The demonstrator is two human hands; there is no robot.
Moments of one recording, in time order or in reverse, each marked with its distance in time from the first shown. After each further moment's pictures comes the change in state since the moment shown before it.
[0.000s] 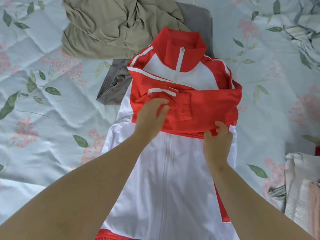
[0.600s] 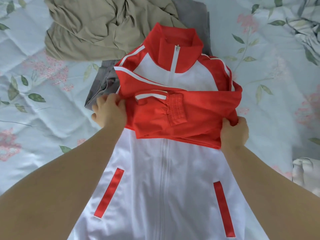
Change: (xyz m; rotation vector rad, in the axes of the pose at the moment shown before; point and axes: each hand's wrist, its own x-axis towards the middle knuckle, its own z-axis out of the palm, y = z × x) left_hand 0.048 -0.055 -0.036 0.486 0.261 -0.630; right_hand 0.084 0.013 0.000 0.056 0.108 0.187
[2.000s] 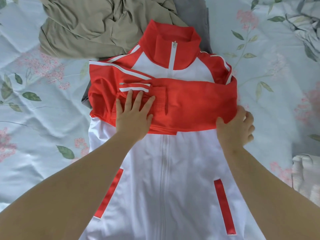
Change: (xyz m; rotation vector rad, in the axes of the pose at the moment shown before) left_hand -0.033 -0.001 0.030 0.469 -0.094 0.767; right_hand -0.012 -0.007 -0.002 -0.372 0.017 -0.149
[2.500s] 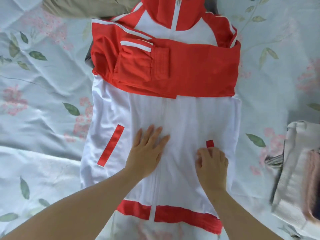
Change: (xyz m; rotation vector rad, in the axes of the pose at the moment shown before) left_hand -0.179 0.057 0.065 -0.020 0.034 0.293; right_hand -0.151 0.144 0.005 -0.264 0.038 -0.672
